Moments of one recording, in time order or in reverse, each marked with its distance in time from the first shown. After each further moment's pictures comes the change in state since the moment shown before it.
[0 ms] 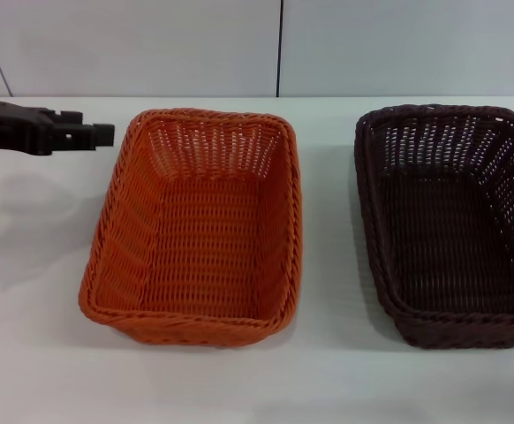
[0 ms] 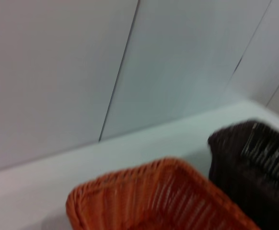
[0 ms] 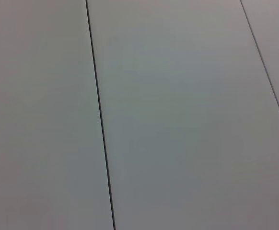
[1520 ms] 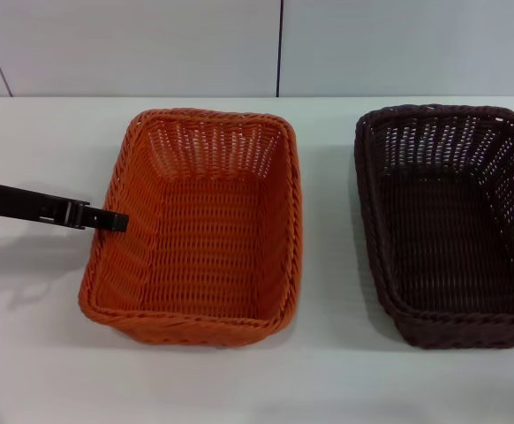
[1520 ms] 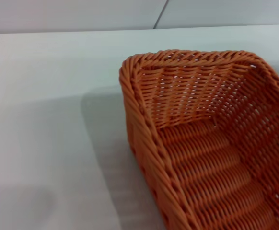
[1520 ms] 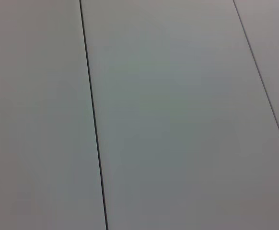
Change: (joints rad) left arm -0.073 -0.035 0.083 -0.205 0.316 -0.124 -0.149; right arm -0.005 0.000 0.014 0.000 0.000 0.000 0.000
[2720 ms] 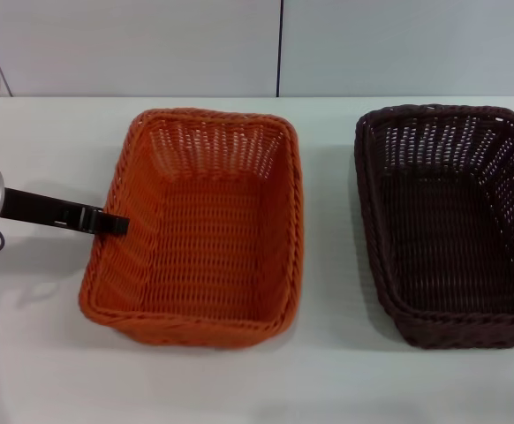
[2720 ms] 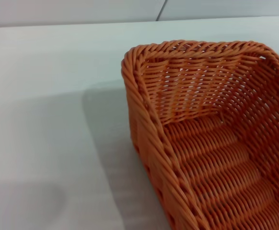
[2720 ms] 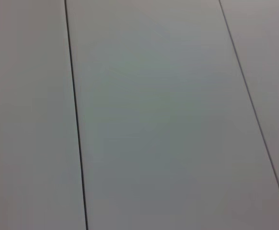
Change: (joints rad) left arm -0.014 -0.002 0.040 -0.061 0.004 -0.068 0.010; right arm -0.015 0.000 0.036 -0.009 0.000 0.018 0.000
